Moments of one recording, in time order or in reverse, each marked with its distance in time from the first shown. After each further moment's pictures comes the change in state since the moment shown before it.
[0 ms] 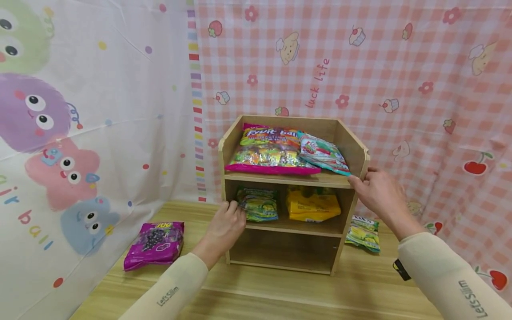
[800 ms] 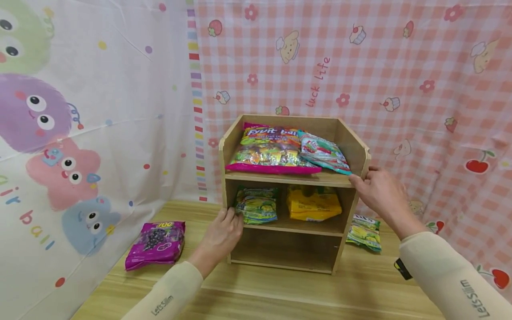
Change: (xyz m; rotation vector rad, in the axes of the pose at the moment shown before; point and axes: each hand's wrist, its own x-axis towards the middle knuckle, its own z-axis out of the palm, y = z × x) left_hand -0.024 0.007 0.006 0.003 0.070 0.013; right_hand 0.001 0.000 -0.001 -0.009 -0.028 0.017
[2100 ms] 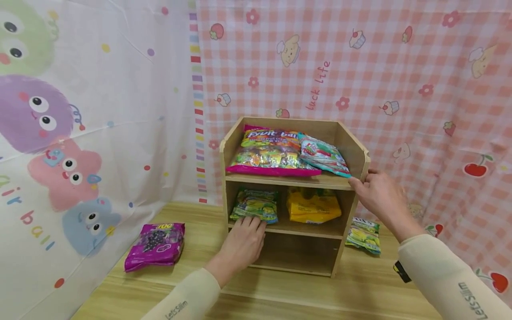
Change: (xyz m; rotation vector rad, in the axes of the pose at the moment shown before) left_hand 0.028 0.041 -0.015 -0.252 -0.122 -0.103; right_hand 0.000 0.001 0.000 0.013 -0.005 0.004
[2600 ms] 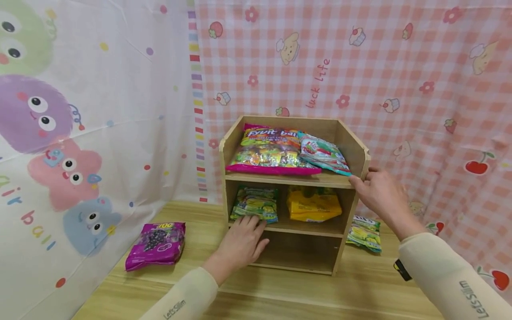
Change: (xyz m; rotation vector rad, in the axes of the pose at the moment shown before) left_hand -0.004 -0.005 -0.002 -0.152 -0.163 -0.014; right_hand 0.001 0.000 0.000 -0.021 0.002 0.008
